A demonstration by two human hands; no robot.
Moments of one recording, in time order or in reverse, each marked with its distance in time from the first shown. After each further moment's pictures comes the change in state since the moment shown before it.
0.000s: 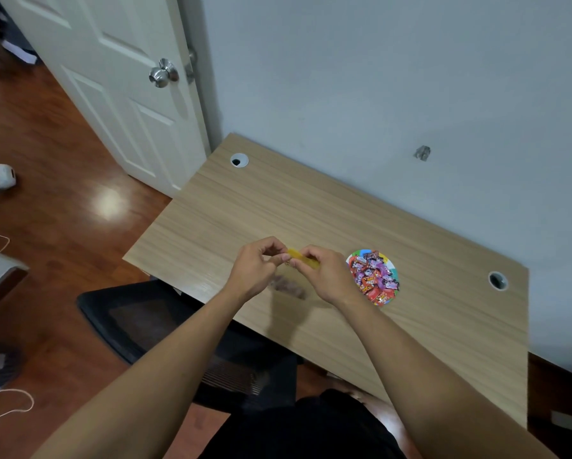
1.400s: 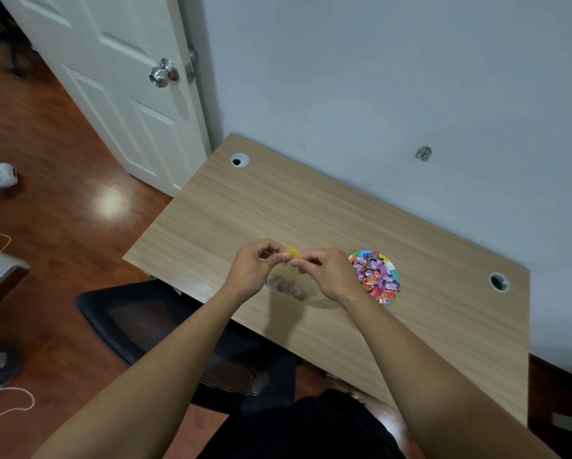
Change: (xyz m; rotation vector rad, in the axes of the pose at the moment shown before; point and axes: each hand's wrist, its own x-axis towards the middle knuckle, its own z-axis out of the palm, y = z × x) left_hand 0.006 -0.014 0.003 -0.162 0.020 -0.040; right_hand 0.008 0.004 -0.008 -0.020 -0.074 0.036
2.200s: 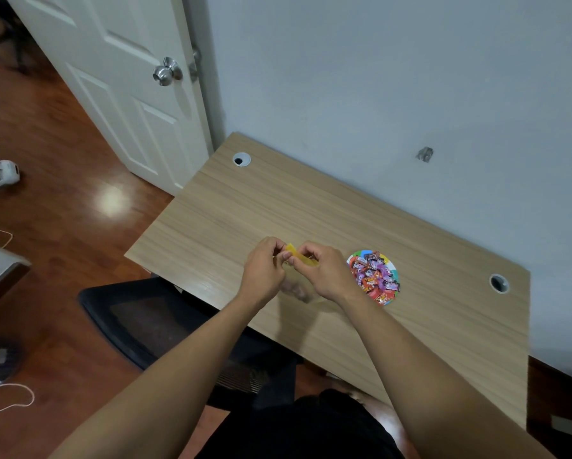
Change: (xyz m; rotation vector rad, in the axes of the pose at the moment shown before) left_hand -0.011 0.003 0.025 0.370 0.184 0.150; right_hand -0.005 -0.013 0.007 0.064 0.032 -0.050
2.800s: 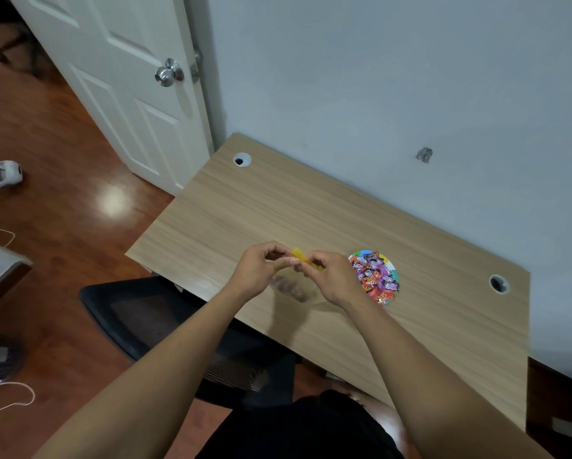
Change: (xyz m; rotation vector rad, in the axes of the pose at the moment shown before) left_hand 0.004 0.002 -0.019 -0.373 -0.251 -0.154; right_hand -0.011 0.015 -0.008 -0.034 -0.015 0.028
